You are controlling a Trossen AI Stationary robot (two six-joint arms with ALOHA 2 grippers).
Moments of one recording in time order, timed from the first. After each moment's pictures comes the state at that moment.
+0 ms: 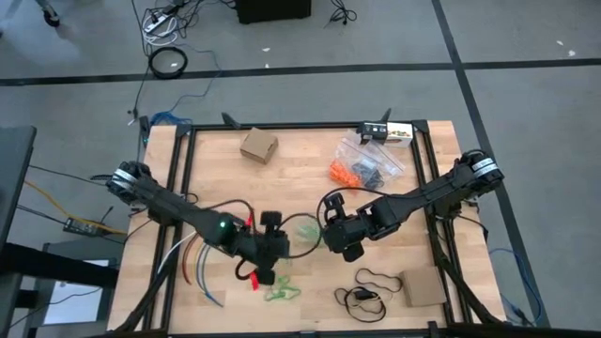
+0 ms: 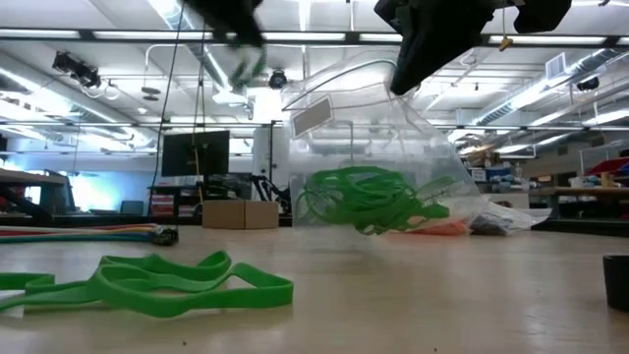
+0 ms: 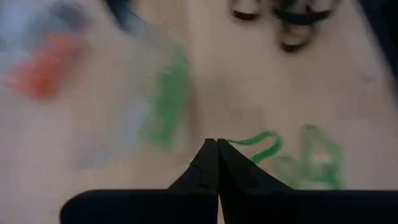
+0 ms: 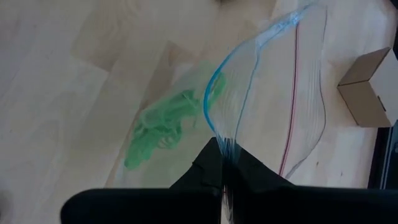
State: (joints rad) left arm -0.46 1.62 1.32 -0.63 -0.36 -0.20; right arm 0.38 1.64 1.32 -0.75 0.40 -0.19
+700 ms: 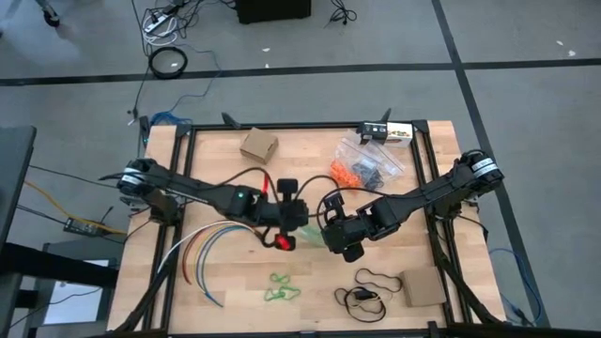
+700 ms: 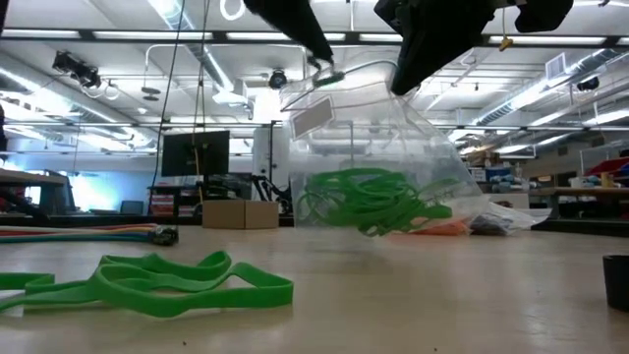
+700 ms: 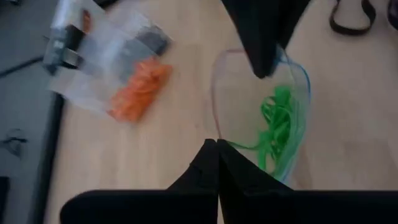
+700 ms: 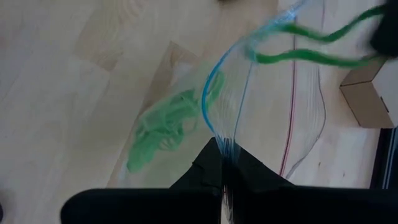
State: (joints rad) left arm -0.24 1.69 1.47 -0.65 -0.43 0.08; right arm 0.38 1.64 1.32 -0.76 0.39 -0.19
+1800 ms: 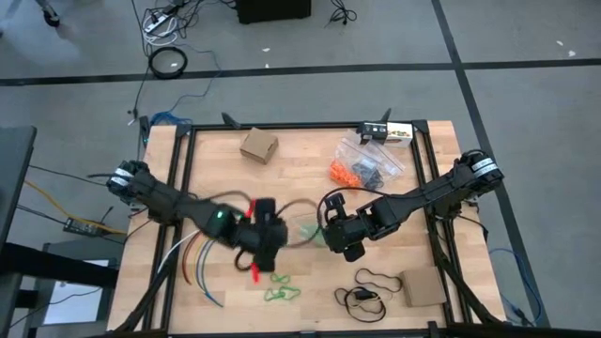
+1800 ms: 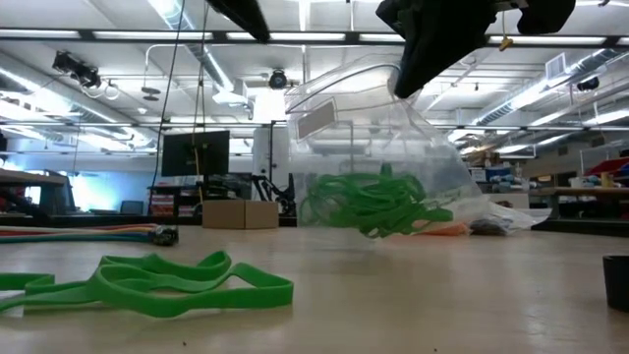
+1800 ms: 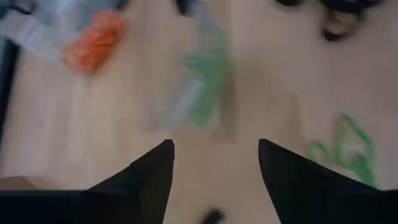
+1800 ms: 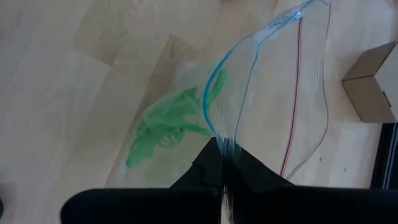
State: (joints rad) left arm -0.43 1.62 1.46 -0.89 -0.44 -0.25; right arm 0.38 1.64 1.32 -0.78 0.39 -0.18
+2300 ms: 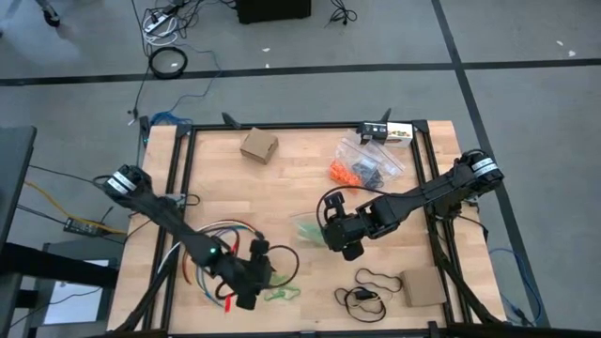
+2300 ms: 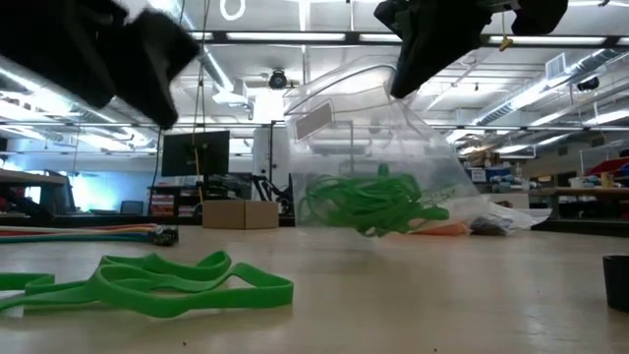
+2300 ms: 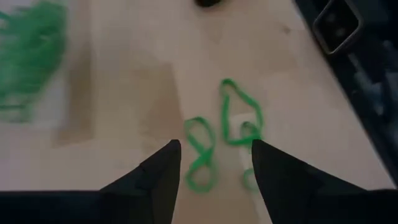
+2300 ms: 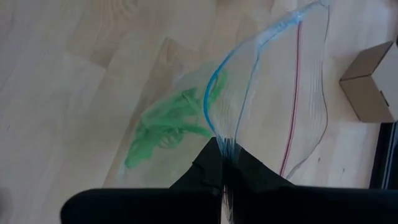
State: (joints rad) left arm -0.65 1.62 0.94 -0.17 -0.32 -0.32; right arm 0.37 1.64 1.32 -0.76 0.39 -0.18
